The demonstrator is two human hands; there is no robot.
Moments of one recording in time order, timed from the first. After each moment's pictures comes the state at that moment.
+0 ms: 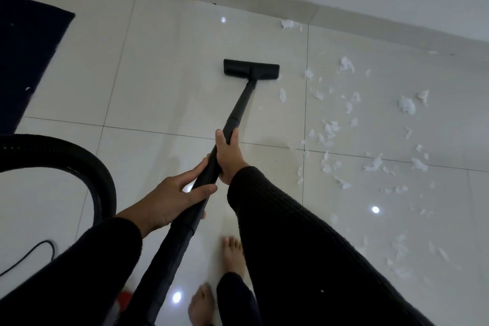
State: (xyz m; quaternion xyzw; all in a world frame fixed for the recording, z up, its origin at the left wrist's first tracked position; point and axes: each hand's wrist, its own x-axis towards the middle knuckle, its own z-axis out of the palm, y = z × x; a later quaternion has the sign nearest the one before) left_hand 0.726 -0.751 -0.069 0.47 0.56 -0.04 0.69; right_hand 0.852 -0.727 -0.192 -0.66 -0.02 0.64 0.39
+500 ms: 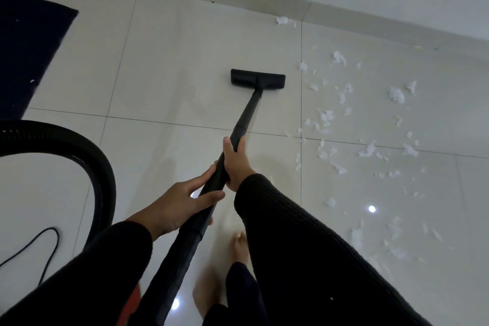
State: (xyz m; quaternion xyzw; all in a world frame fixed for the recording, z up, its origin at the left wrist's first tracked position) left_hand 0.697 -0.819 -0.072 0.48 0.52 -0.04 0.71; right_hand 0.825 -0.801 -0.186 -0.68 -0.03 0.61 0.40
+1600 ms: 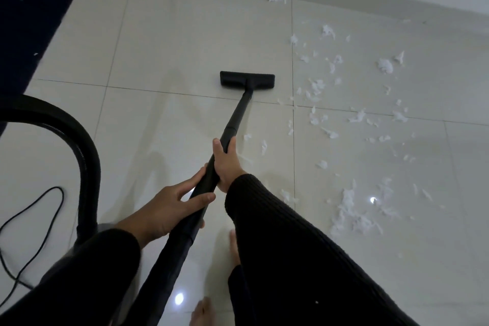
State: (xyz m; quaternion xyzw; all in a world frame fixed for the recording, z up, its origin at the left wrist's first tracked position) left_hand 0.655 -0.971 -0.062 0.48 0.54 -0.03 0.69; right_hand 0.779 -0.951 -0.184 -0.66 -0.01 0.62 0.41
